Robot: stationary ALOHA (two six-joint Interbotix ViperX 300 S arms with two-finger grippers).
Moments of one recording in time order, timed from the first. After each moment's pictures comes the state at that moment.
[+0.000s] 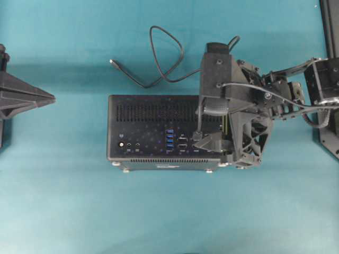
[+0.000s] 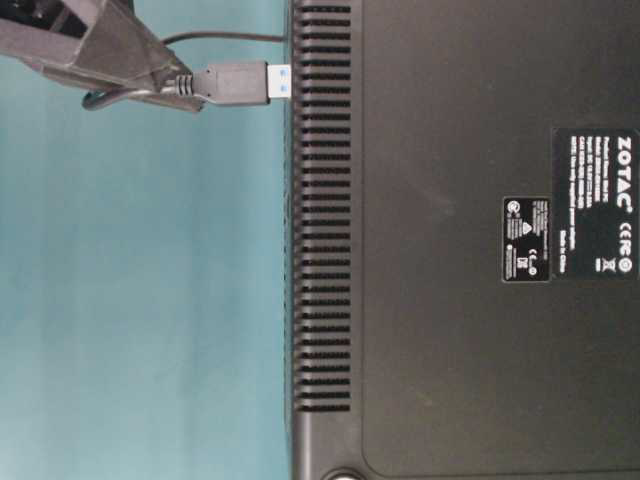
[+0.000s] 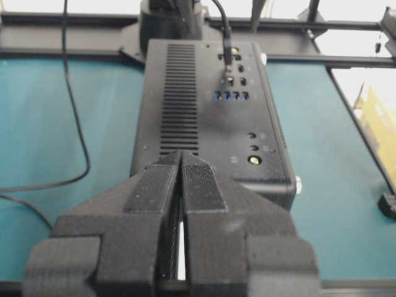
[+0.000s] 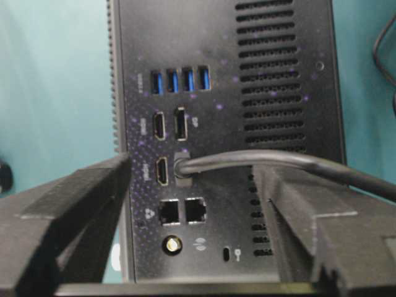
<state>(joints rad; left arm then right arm) -0.04 -1.00 1.07 0.01 -0.01 -0.02 0.13 -0.26 0.31 0.01 0.87 0.26</state>
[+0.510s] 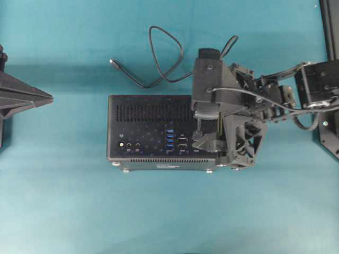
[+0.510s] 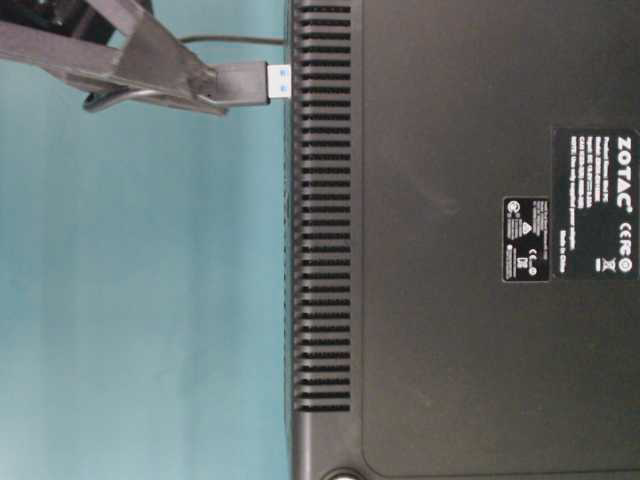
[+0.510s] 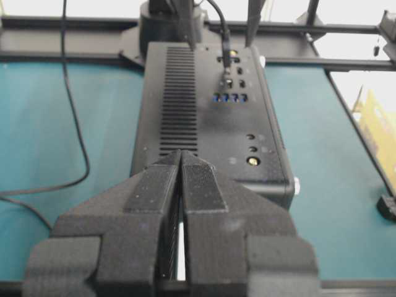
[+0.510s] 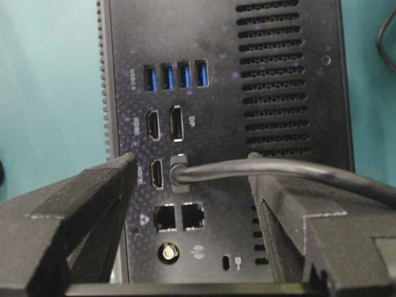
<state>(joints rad) -0.04 -1.01 1.07 0.01 -0.01 -0.02 0.13 -0.23 0.31 0.01 0.88 0.26</state>
